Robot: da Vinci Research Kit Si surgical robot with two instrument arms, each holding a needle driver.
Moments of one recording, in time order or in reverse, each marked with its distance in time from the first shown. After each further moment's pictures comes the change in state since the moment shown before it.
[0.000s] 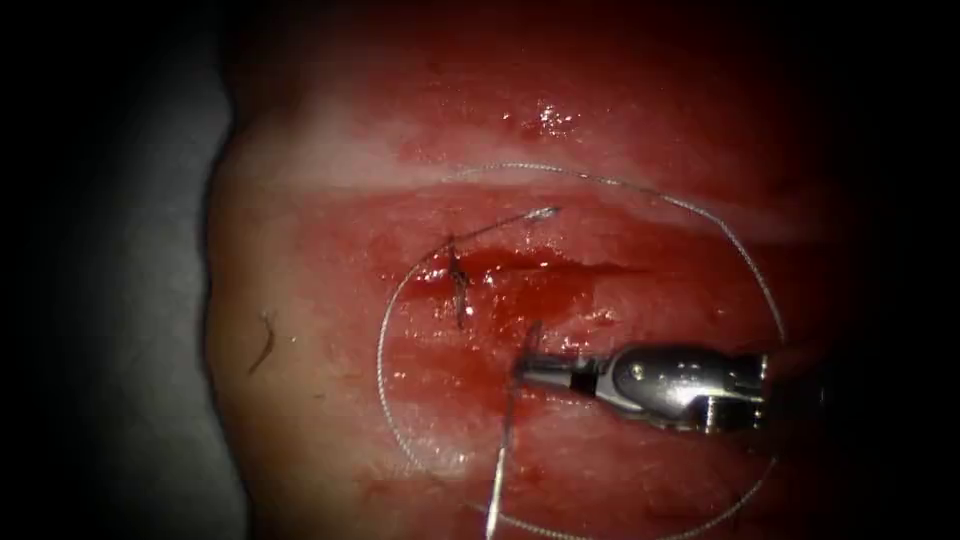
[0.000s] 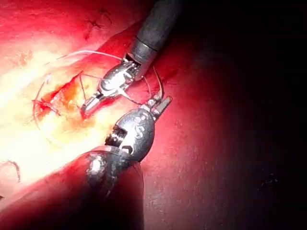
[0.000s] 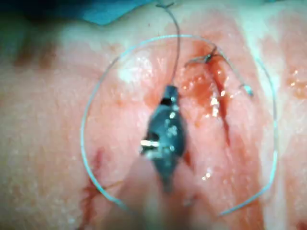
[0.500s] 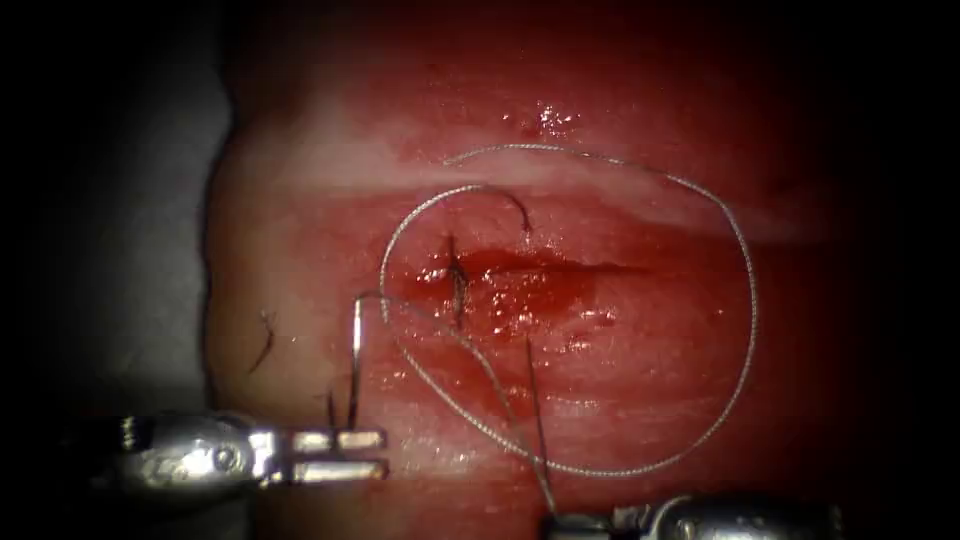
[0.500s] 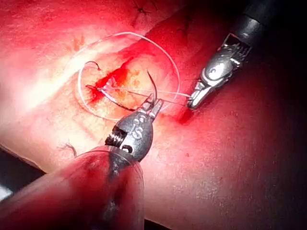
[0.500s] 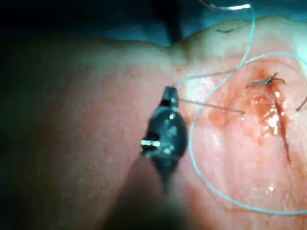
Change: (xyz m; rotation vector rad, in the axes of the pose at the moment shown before) right arm 0.006 -0.013 -0.006 0.081 0.009 -0.017; left arm -0.010 -0.007 -0.006 0.193 -0.164 -0.021
